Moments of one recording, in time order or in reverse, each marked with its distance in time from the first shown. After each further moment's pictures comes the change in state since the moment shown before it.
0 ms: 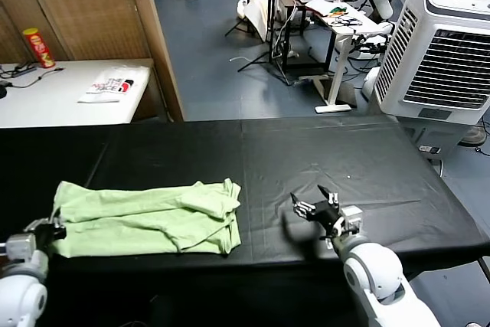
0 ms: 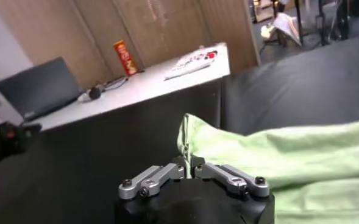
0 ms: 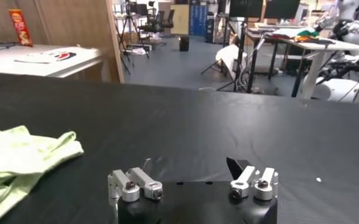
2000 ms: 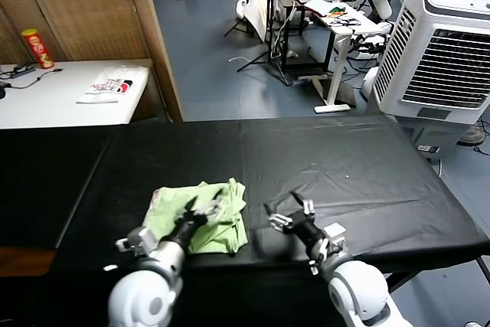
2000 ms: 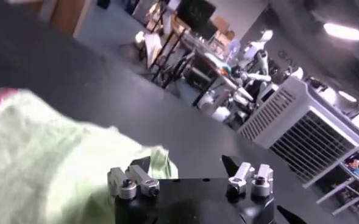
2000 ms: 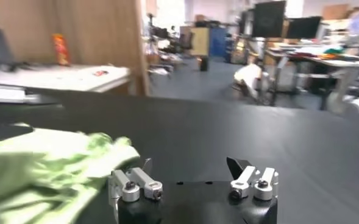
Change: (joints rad) left arm -0.110 -0.340 0.425 -0.186 -0.170 0.014 -0.031; right arm -0.015 0.033 -0.144 0.027 -0.036 0.129 -0.190
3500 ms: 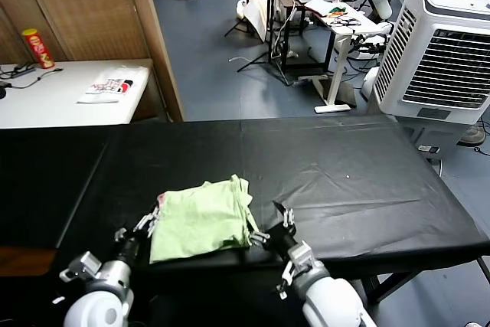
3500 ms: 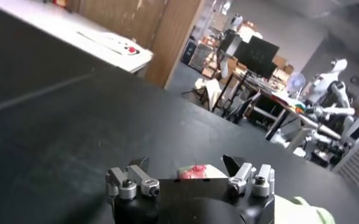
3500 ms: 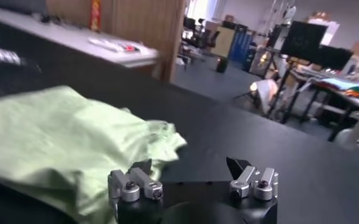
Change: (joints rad) left arm 0.095 -0.041 -0.233 0.146 -0.099 -0.196 0.089; right arm -0.057 0.017 -0.123 0.056 -0.262 -0.038 0.145
